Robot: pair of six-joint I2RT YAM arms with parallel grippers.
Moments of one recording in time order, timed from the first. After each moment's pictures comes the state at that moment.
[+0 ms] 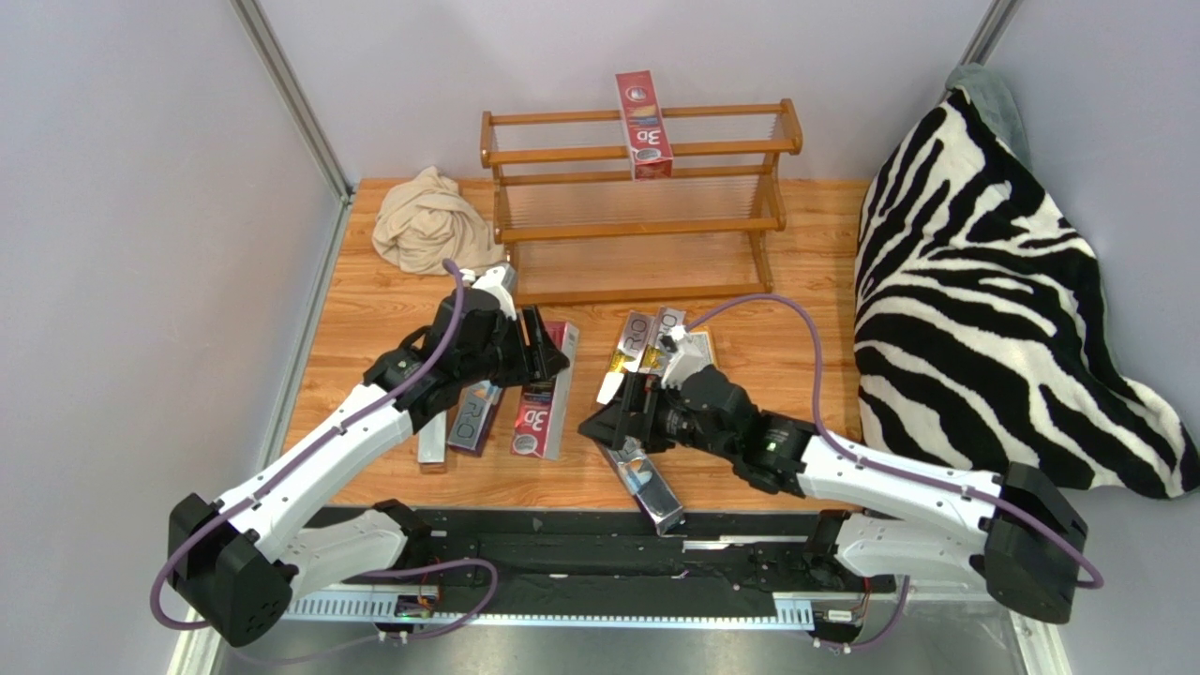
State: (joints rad) left arm -0.60 1.06 0.87 -0.45 0.07 -0.67; right arm 1.01 1.06 0.58 0.07 -0.02 0.96
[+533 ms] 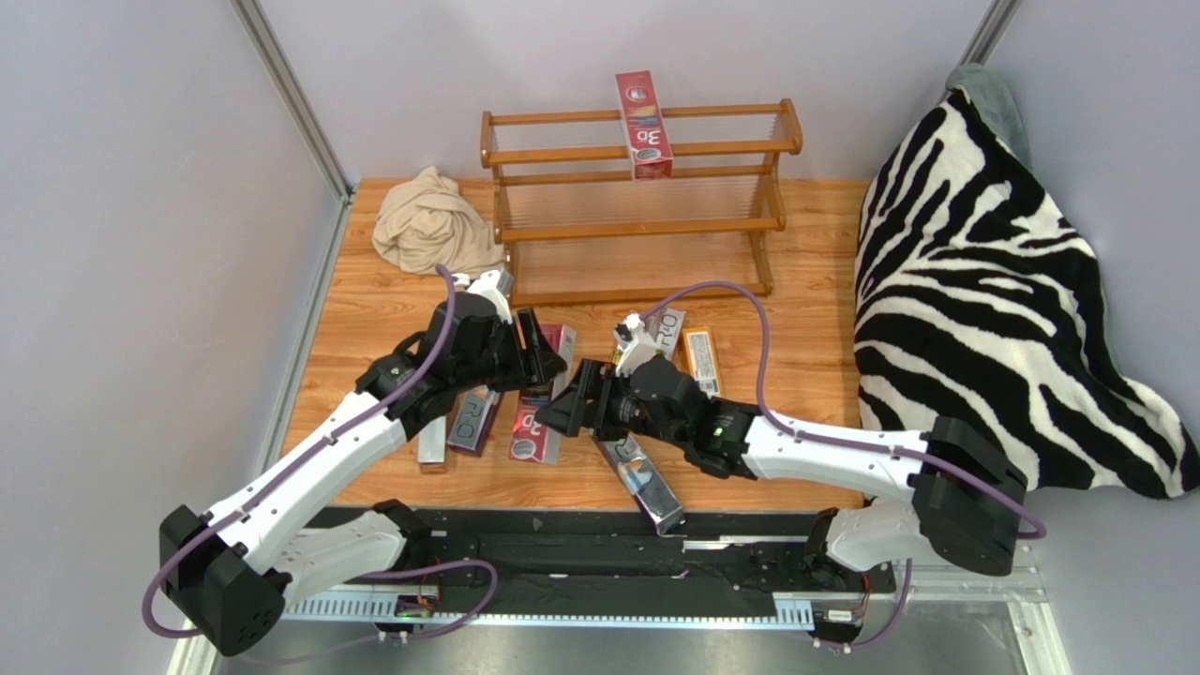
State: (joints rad) left arm -0.62 1.02 0.87 -0.49 0.04 -0.69; right arm 1.09 1.33 0.75 0.22 0.02 1.03
